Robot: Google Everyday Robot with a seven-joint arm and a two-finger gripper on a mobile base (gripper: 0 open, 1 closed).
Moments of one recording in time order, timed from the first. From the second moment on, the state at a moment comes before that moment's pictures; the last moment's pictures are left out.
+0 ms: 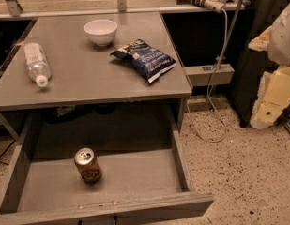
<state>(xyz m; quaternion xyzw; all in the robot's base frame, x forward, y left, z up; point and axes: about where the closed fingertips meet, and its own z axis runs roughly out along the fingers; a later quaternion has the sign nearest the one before) 0.438 -0.217 0.976 -0.60 0.78 -0.03 0.16</state>
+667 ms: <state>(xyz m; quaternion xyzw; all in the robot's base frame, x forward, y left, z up) 0.419 -0.180 0.965 -0.61 0.77 0.01 0.18</state>
